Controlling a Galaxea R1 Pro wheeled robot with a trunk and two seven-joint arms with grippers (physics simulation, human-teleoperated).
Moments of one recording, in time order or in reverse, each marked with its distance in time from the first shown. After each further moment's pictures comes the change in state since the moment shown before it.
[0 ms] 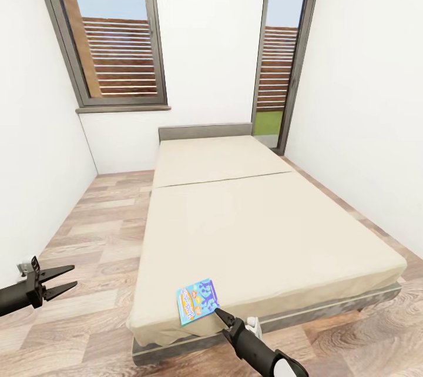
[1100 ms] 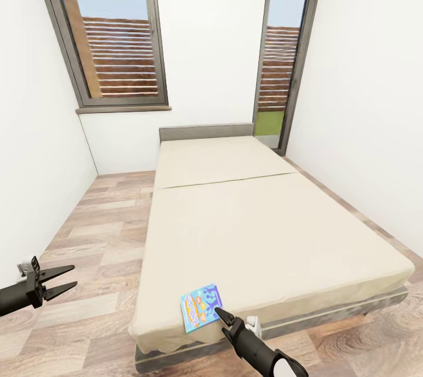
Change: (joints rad) left arm 0.000 0.000 0.000 0.000 0.001 0.000 0.001; right arm 0.000 0.001 0.001 -0.002 0.001 -0.010 0.010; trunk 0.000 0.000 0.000
